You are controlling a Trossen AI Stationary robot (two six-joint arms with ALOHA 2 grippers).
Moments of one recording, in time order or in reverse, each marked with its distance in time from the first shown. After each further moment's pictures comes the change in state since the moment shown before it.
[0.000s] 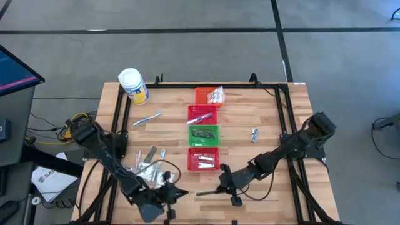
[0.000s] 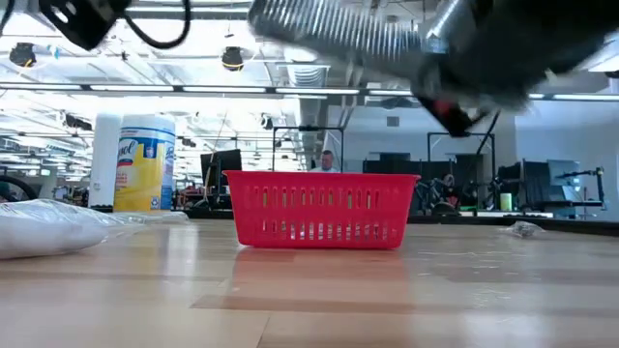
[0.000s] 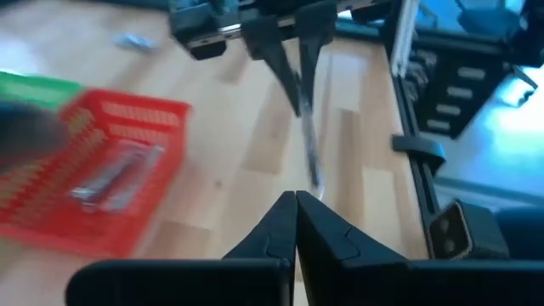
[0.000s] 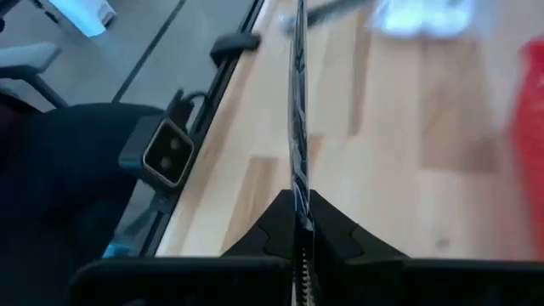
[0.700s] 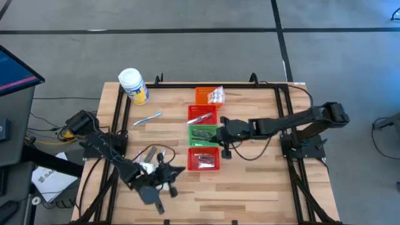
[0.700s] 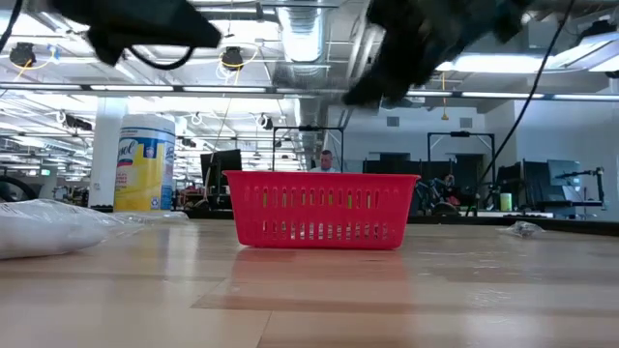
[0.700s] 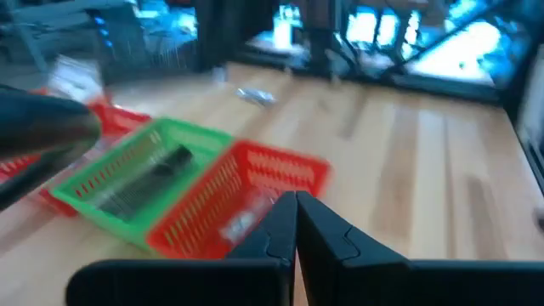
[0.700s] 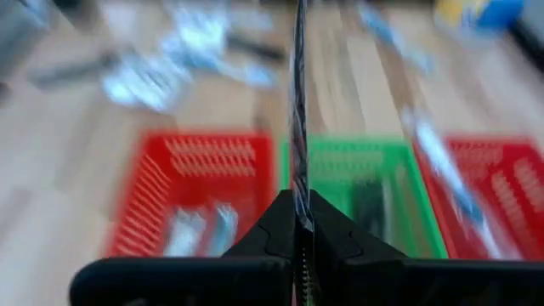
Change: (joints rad) left arm 0.091 -0.149 -0.176 0.060 -0.218 0.032; right arm -0.462 -0.243 -0.001 -0.255 0.005 -0.398
